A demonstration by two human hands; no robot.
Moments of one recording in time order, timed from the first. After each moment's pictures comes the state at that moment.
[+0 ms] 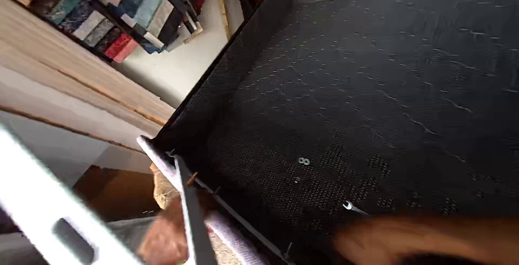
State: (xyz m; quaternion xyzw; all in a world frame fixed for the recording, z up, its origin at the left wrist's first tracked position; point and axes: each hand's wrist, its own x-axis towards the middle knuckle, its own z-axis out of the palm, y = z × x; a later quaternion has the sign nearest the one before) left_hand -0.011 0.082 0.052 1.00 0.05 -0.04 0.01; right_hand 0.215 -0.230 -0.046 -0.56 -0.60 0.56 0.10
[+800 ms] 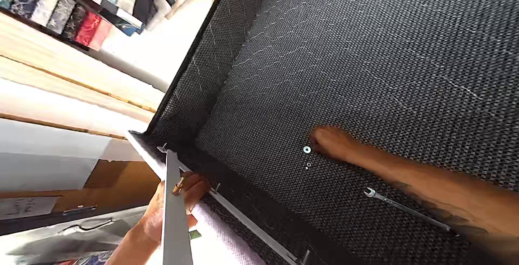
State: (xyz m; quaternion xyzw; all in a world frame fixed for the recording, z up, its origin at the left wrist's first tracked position) left_hand 0.000 0.190 -0.010 0.99 -0.15 0.00 0.00; right_hand 0.306 -0.133 -0.189 -0.86 -0.39 0.31 0.13
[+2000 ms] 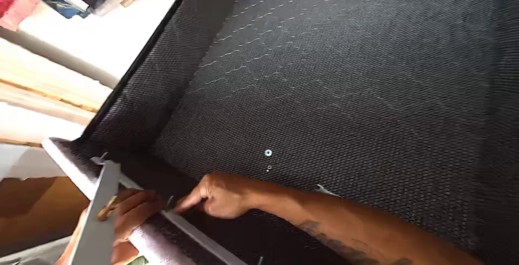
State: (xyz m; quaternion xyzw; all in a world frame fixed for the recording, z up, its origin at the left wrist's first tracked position) left_hand -0.020 0.210 -0.038 0.99 -0.13 0.05 0.09; right_hand 0.195 -0.061 -0.072 -0.53 -0.57 0.40 0.48
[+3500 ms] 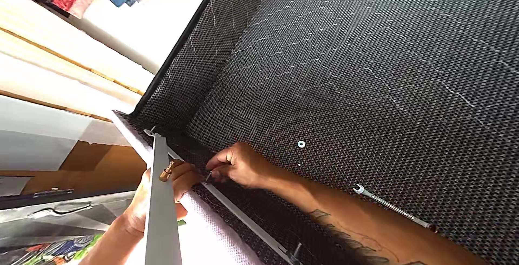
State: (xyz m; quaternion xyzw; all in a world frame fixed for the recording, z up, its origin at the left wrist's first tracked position) left_hand -0.009 0.186 -0.023 0.99 -0.14 0.06 0.07; right_hand 0.174 -0.020 -0.085 -0.52 -0.46 0.41 0.59
